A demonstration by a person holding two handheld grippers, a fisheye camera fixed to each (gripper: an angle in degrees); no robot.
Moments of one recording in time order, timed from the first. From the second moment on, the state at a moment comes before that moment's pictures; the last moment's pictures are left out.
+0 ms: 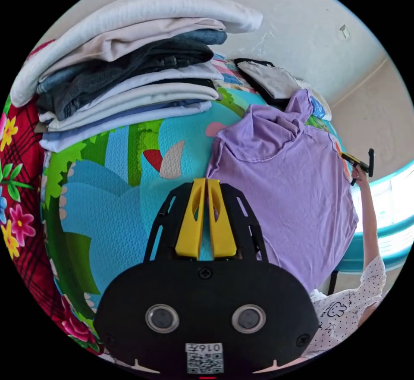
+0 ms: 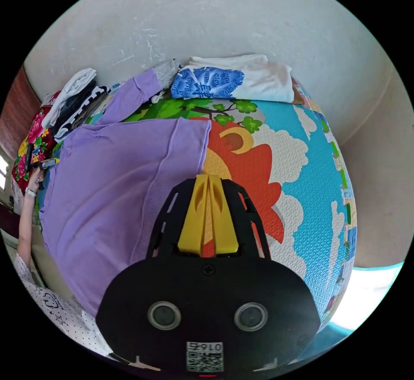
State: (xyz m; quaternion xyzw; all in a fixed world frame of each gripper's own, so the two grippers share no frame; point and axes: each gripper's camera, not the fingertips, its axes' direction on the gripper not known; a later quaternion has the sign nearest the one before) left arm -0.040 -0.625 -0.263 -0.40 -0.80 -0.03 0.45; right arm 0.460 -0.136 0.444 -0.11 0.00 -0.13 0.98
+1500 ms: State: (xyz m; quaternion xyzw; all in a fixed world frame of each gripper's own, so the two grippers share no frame) left arm 0.104 -0.404 -0.120 -0.45 -0.67 0.06 0.59; right arm 0.279 0.197 0.202 0.08 -0.35 -0.52 0.78
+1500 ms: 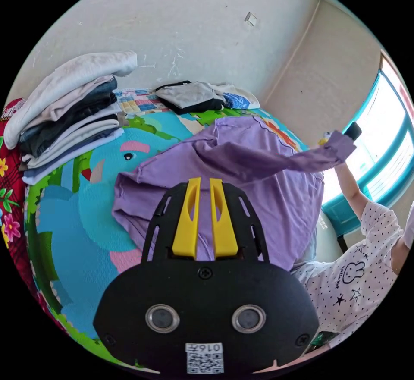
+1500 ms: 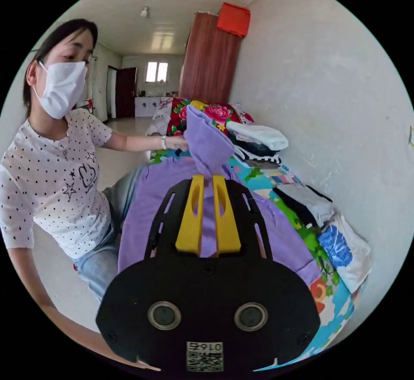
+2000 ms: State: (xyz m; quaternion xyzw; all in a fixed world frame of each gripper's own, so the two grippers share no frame) left arm 0.183 -0.198 -0.036 -0.48 -0.59 0.12 0.64; right arm 0.246 0.419 0.202 -0.08 0.01 -0.46 0.89
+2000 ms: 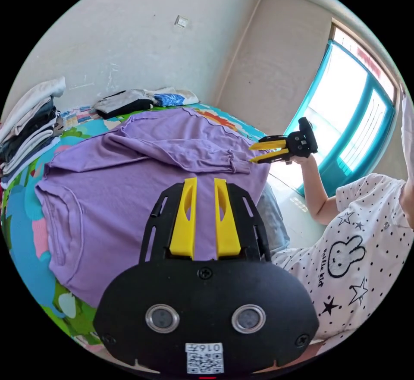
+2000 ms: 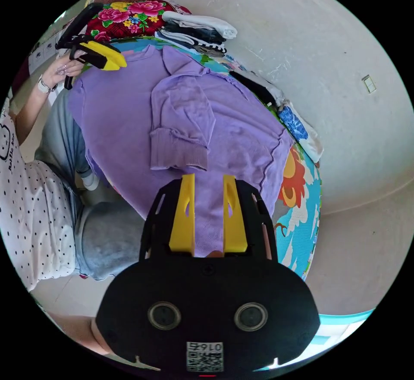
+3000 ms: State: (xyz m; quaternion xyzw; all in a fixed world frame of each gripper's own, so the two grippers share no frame) left arm 0.208 -0.100 0.037 -0.42 -0.57 0.17 0.69; right arm 0.397 0.363 0.222 0.00 -0.64 0.04 0.77
